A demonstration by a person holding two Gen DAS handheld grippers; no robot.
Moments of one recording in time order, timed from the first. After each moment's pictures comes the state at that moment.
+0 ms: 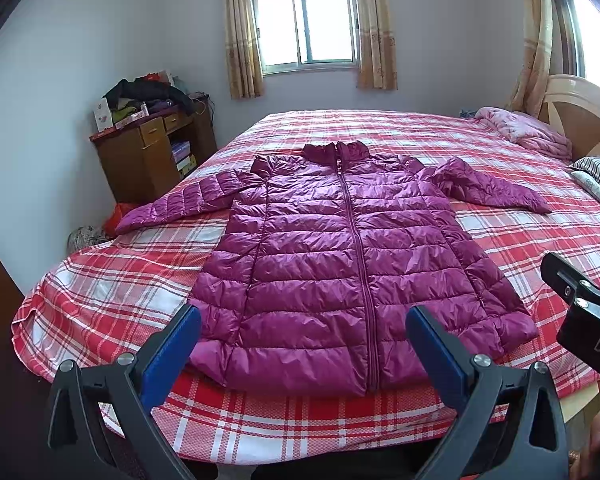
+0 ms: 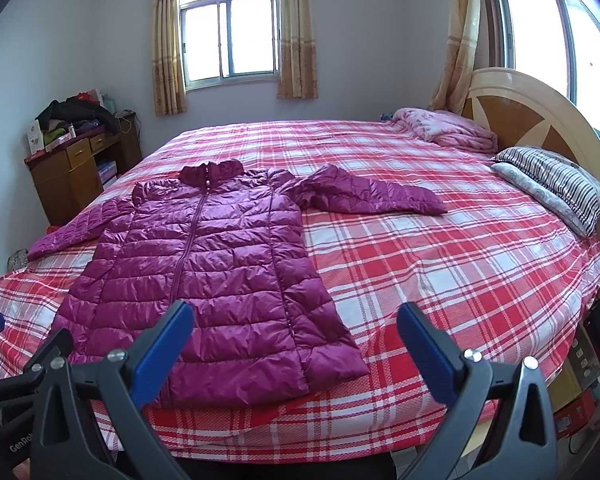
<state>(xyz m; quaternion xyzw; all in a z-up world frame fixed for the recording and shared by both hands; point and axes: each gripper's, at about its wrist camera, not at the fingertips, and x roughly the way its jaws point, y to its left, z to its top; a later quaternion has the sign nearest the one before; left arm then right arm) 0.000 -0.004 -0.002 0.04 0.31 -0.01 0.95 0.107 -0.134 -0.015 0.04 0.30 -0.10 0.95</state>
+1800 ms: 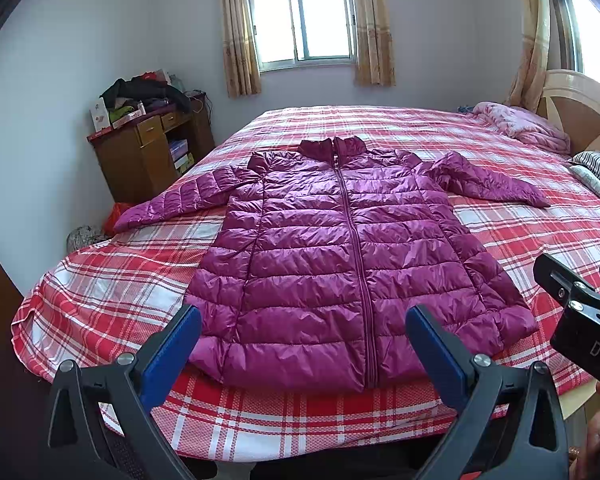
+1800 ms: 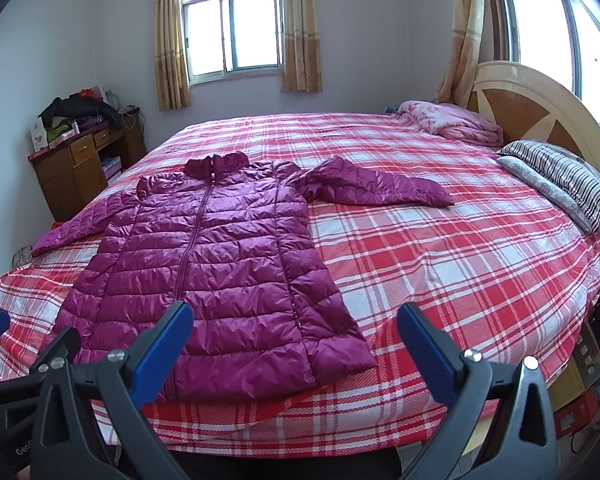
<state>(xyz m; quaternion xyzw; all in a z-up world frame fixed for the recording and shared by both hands) -0.003 -0.009 -0.005 0.05 0.32 -0.01 0.95 0.106 -0.129 -0.020 0.04 0.31 -0.09 0.94</state>
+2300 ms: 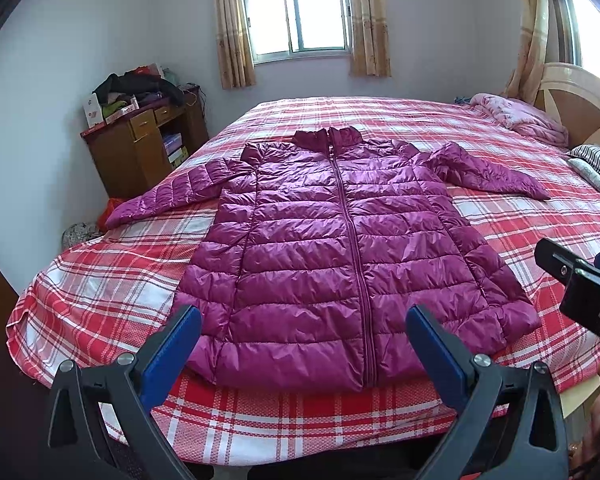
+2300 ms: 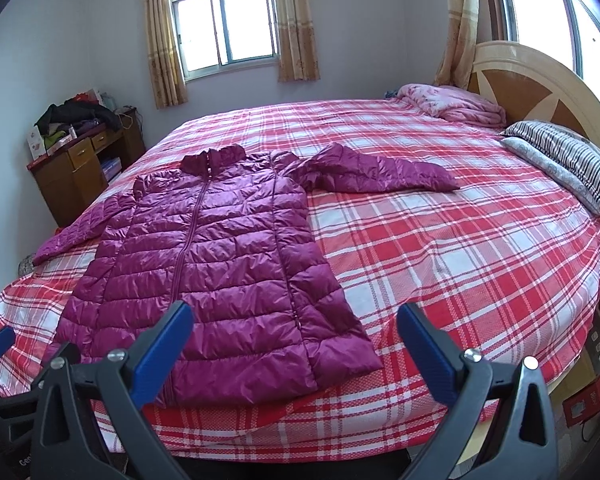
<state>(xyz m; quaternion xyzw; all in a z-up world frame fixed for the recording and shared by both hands) 0.013 -0.011 -0.013 0.05 0.33 -0.02 0.94 0.127 -0.151 -0.028 0.08 0.33 -0.08 0.94</state>
